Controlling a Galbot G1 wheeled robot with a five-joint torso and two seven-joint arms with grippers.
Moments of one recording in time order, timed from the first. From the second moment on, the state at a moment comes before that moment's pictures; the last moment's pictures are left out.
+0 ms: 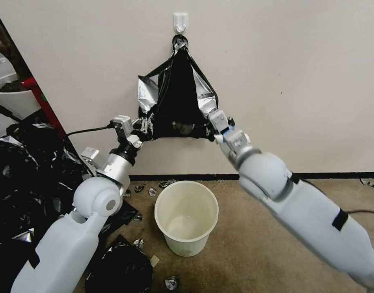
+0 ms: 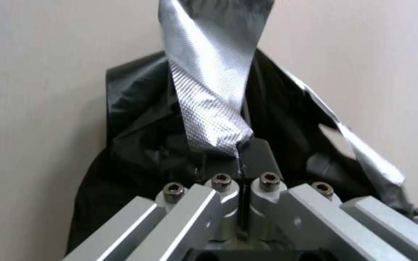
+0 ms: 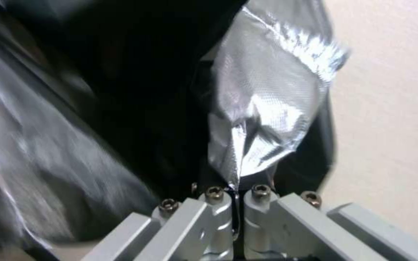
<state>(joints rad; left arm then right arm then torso) 1.03 -1.05 -0.30 -2.09 -0.76 0.05 -0.05 -0.67 1.00 -0.14 2.09 0.32 -0.51 0.26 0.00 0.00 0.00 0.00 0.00</state>
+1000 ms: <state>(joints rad) 1.33 -1.13 -0.37 -2.27 -0.67 0.02 0.01 -1.31 1.26 0.09 2.38 0.23 -0.34 0.22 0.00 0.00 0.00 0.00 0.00</state>
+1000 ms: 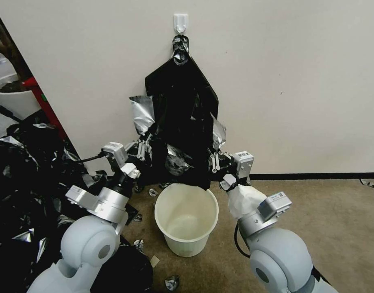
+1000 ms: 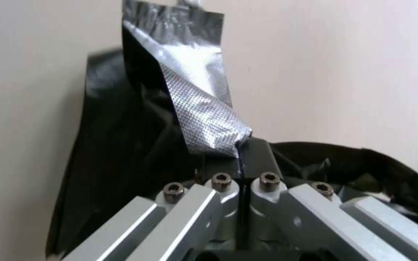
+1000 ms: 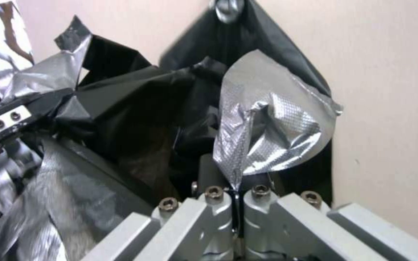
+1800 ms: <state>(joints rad) 1.48 -1.23 -0.18 -2.01 -0.34 0.01 -0.08 -1.41 1.19 -0.01 2.17 0.31 -0.48 0.53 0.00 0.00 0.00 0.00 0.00</state>
